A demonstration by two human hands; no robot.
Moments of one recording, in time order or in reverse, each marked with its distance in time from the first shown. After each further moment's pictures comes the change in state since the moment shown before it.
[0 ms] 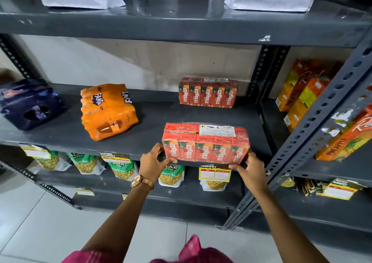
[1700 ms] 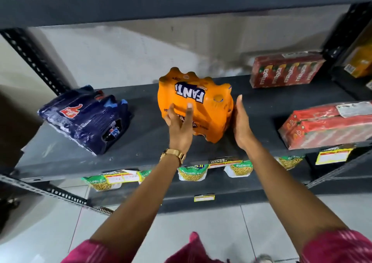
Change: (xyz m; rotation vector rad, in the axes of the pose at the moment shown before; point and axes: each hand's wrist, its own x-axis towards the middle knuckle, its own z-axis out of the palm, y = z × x) left_hand 0.149 -0.141 -0.216 -0.581 -0.140 -0.185; right_hand 0.032 -0.280 0.313 0.835 -0.101 0.141
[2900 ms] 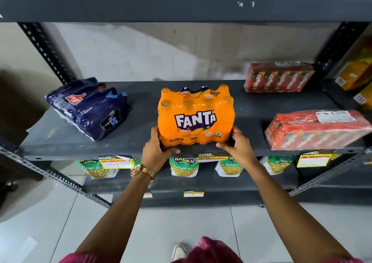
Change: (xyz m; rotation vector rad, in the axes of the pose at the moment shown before) left_hand -0.041 -0.060 -0.056 0.482 -0.058 0.147; right_hand -0.057 0.033 -0.067 -0.746 -0.065 -0.083
